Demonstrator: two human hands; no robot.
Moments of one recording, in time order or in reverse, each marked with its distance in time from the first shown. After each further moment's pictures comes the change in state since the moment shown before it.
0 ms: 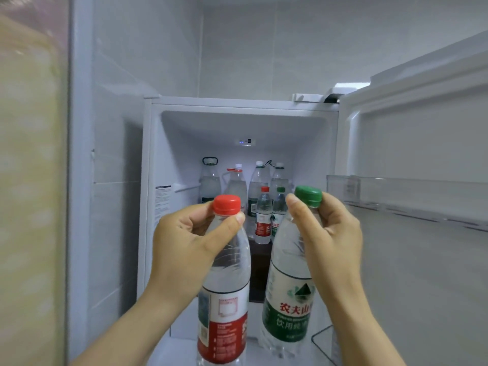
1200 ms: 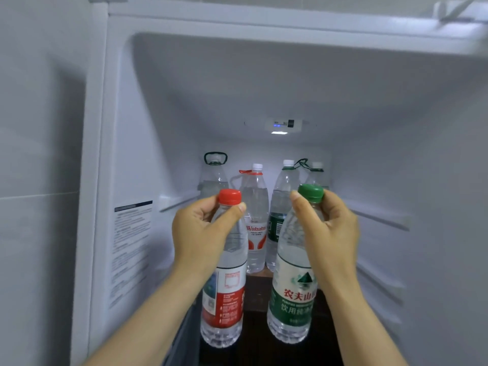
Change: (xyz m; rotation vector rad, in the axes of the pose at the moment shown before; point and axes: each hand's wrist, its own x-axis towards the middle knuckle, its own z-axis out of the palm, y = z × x) left_hand 0.211 -0.257 0.004 -0.028 0.086 0.009; right_hand 0.131 0.243 0.141 -0.098 0.064 -0.003
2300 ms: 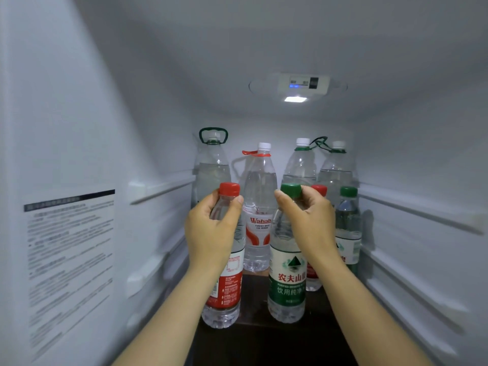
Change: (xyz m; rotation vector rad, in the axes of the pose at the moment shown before) left_hand 0.043 -0.114 0.037 0.093 0.071 0.030; right_hand 0.054 0.120 0.036 -0.177 -0.174 0.106
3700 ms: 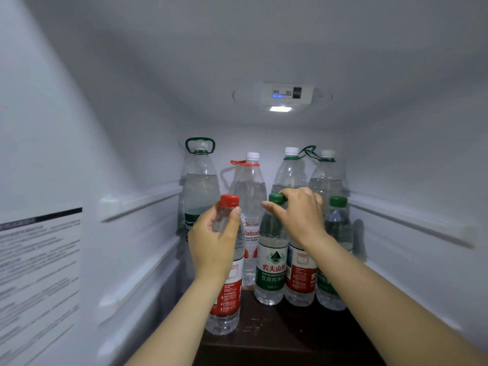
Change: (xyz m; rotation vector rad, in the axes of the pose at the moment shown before) left_hand 0.005 -0.029 0.037 0.020 0.033 -0.020; right_hand 0.077 0.056 -0.002 -0.874 -0.096 -0.203
